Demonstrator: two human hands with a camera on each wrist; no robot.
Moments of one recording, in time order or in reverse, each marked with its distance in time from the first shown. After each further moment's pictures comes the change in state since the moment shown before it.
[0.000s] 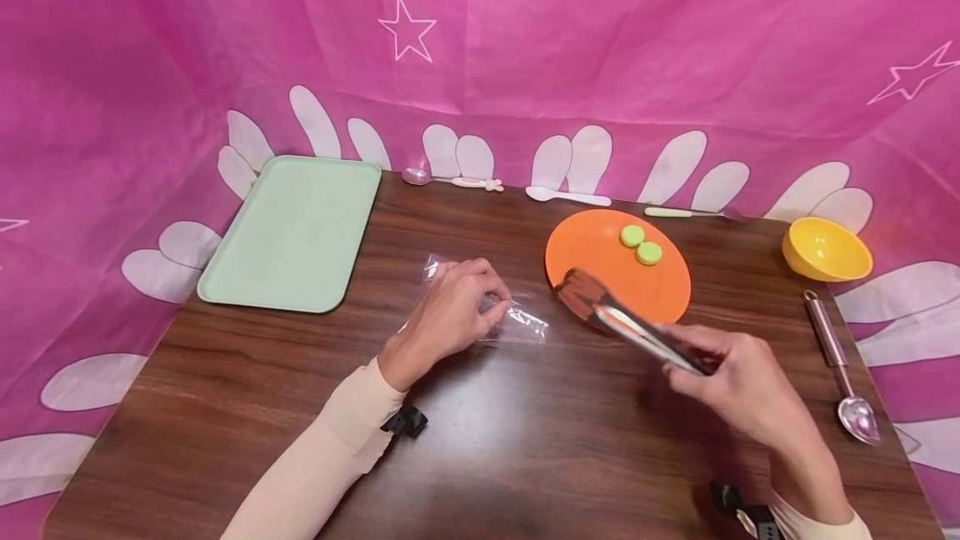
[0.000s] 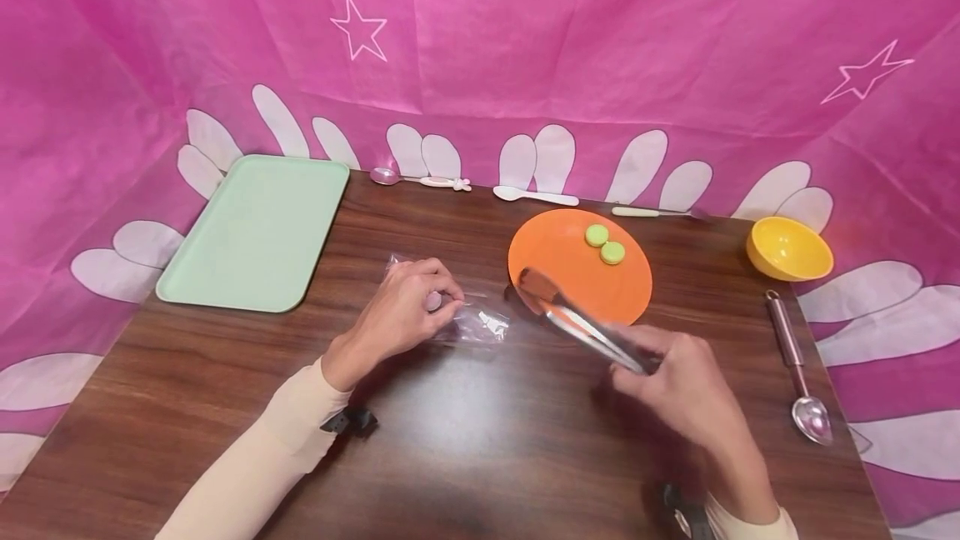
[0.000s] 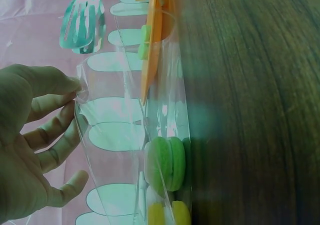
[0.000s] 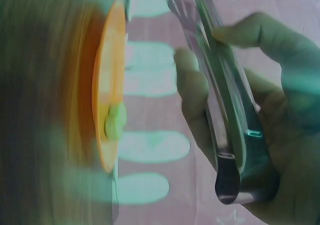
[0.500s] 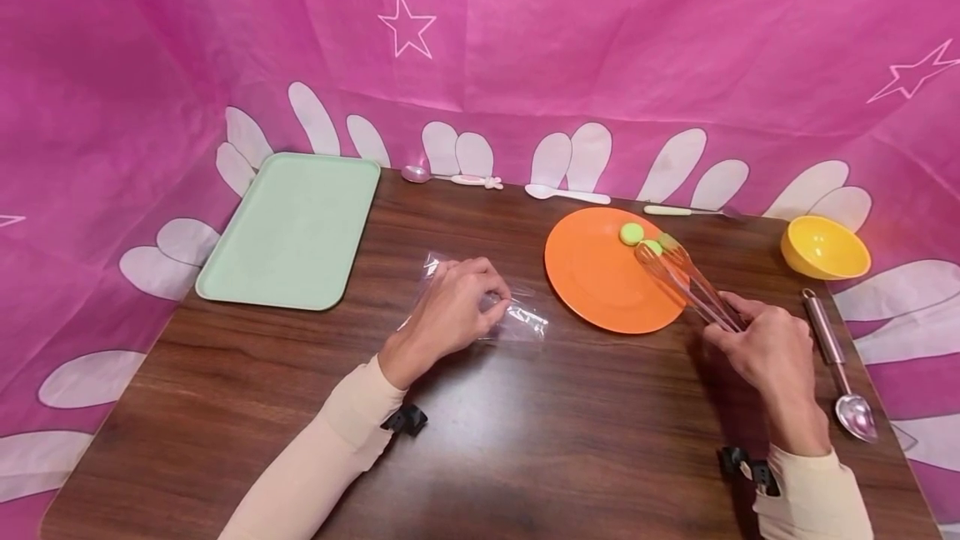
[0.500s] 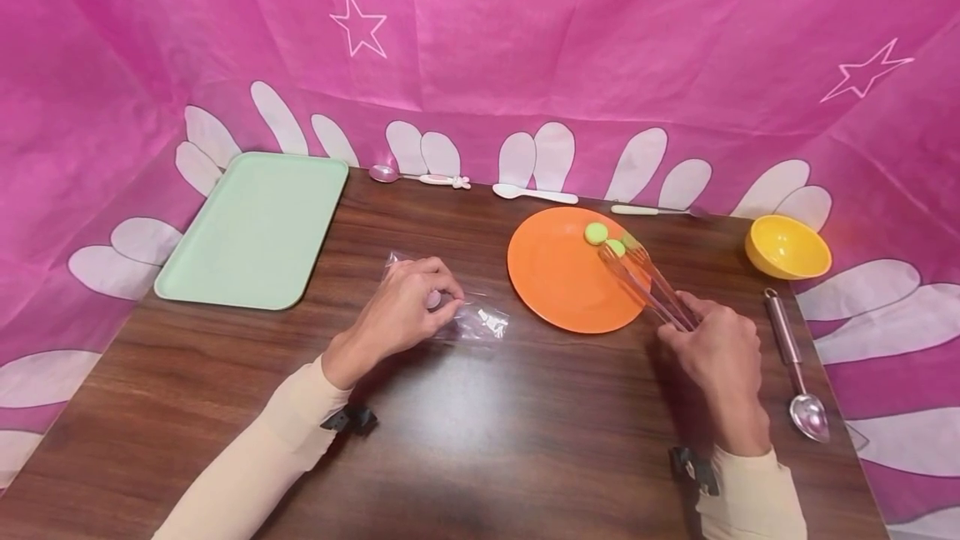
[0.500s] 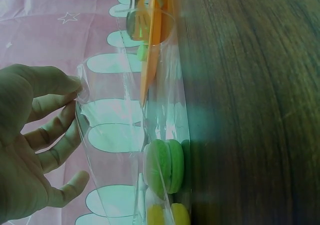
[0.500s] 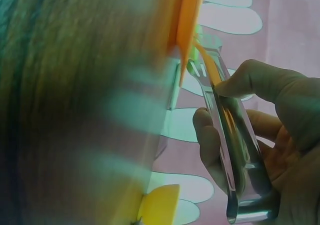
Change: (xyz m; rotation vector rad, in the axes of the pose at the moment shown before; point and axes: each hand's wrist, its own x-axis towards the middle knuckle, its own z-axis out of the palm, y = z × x) left_hand 0.000 0.000 0.001 -0.021 -0.018 -0.004; right_hand 0.023 0.065 -0.003 -0.231 0.088 0.435
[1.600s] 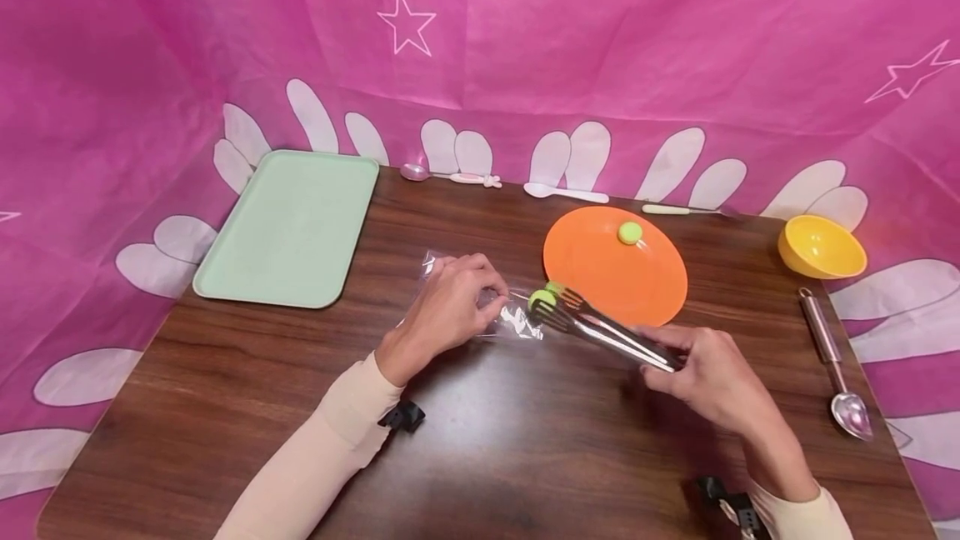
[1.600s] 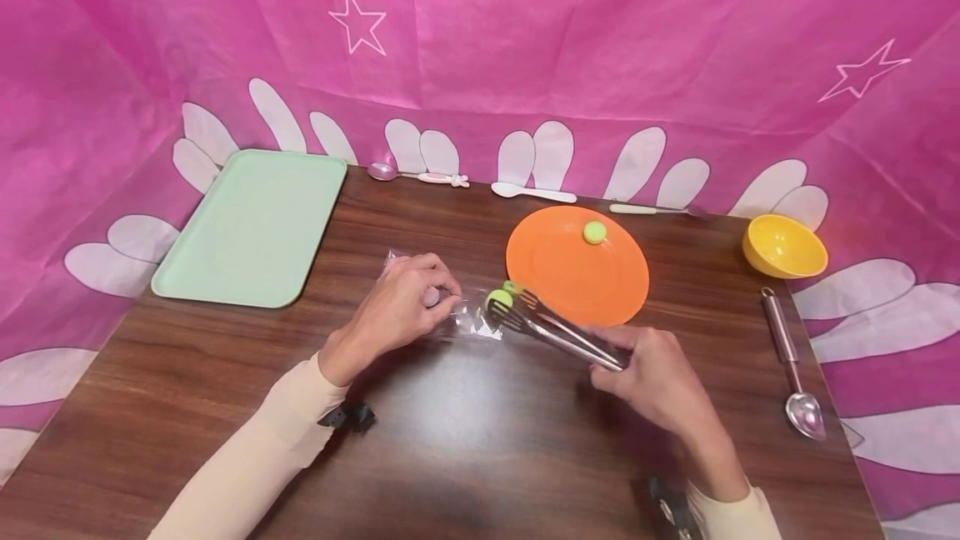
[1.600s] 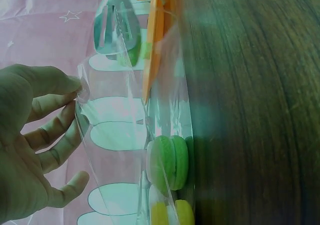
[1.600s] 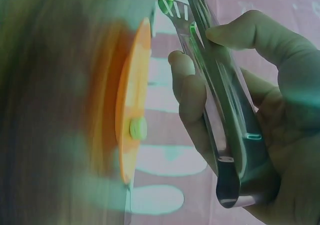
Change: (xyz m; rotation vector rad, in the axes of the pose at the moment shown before) left_hand 0.001 -0.001 -0.003 0.016 0.032 0.016; right_hand -0.046 -0.065 -0.002 0.193 -0.241 -0.411
